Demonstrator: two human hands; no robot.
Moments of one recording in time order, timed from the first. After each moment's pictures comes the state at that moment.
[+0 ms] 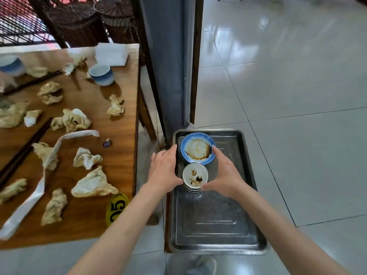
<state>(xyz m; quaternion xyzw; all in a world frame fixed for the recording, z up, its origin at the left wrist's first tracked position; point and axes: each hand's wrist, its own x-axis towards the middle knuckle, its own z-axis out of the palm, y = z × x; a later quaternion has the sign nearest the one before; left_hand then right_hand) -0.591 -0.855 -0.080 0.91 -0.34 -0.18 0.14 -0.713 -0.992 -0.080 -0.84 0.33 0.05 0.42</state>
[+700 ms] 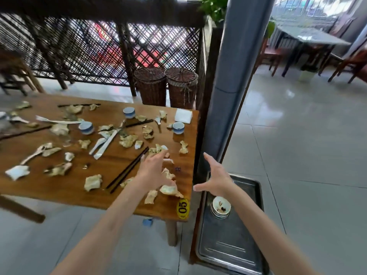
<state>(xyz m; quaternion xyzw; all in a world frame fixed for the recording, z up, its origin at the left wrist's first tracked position) -0.575 -0.652 0.181 0.94 -0.26 -0.11 0.20 -0.678 -0.844 0.172 -0.90 0.16 0.03 0.42</state>
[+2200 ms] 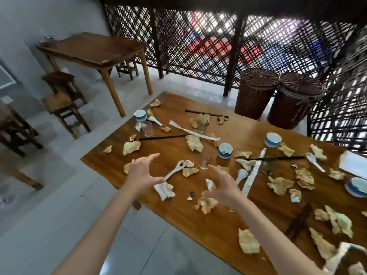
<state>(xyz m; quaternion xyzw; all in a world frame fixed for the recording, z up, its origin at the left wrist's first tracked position) -0.276 -0.135 0.166 0.97 0.02 -0.02 0.26 -0.292 -0.390 0.127 -0.91 0.02 0.15 0.38</state>
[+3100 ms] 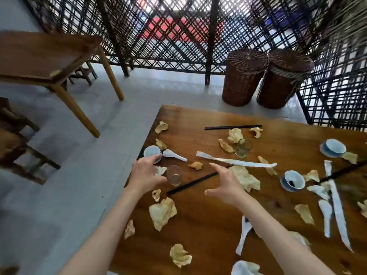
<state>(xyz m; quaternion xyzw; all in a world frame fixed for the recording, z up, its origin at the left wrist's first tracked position) 0.083 0.046 0.099 0.97 -0.14 -0.06 0.21 -0.016 -0.194 0.086 -0.92 0.15 0.11 0.34</state>
